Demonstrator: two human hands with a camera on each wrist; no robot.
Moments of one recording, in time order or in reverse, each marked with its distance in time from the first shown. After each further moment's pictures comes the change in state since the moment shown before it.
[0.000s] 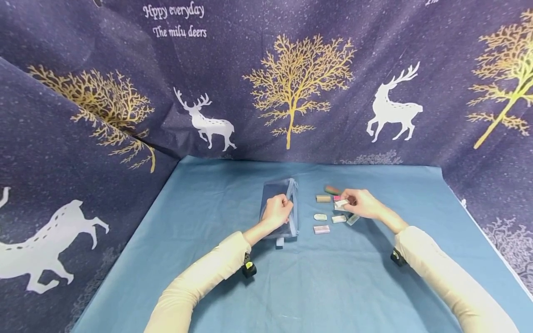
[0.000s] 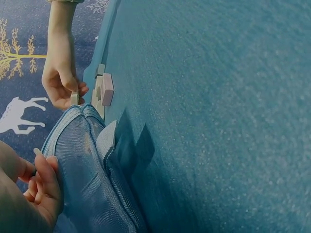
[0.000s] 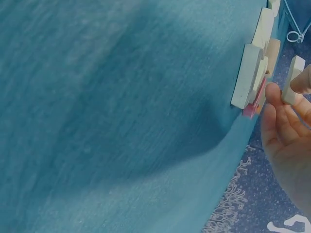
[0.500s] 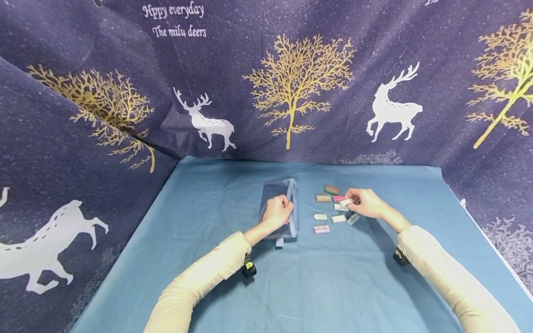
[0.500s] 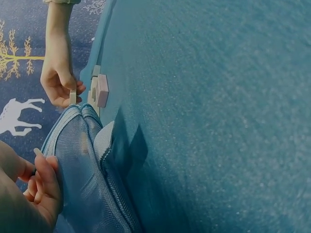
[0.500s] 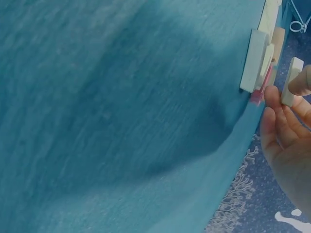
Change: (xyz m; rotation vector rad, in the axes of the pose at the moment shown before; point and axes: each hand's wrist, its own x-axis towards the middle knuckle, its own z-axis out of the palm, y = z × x) left_hand -0.001 -0.001 0.002 0.034 0.012 0.020; right_hand -0.004 0.009 -0.005 -0.026 0.009 0.032
